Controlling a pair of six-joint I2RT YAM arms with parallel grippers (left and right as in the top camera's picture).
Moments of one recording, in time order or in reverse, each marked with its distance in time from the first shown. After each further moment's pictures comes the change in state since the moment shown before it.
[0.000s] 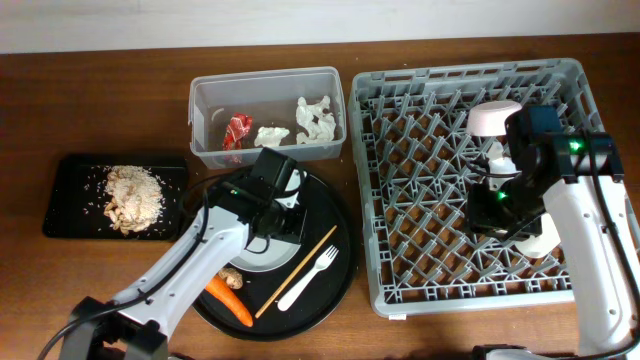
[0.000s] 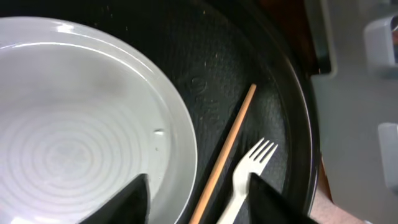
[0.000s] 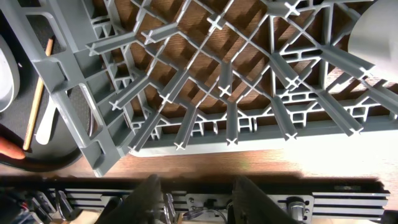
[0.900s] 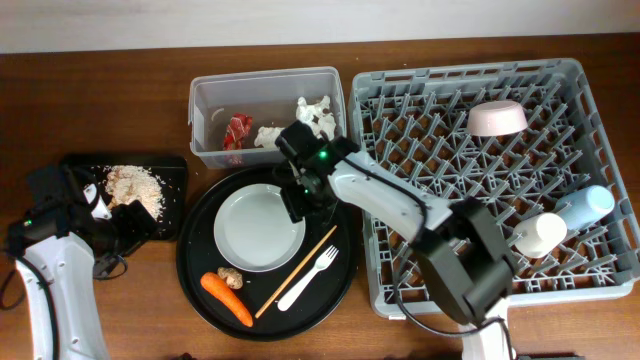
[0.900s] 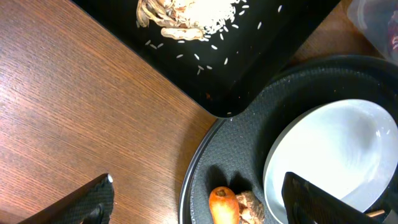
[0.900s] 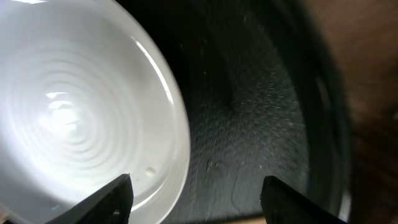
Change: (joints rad) left arm 0.935 -0.202 0.050 -0.365 -0.051 -0.028; right arm 0.723 0.657 0.192 0.678 0.039 0.193
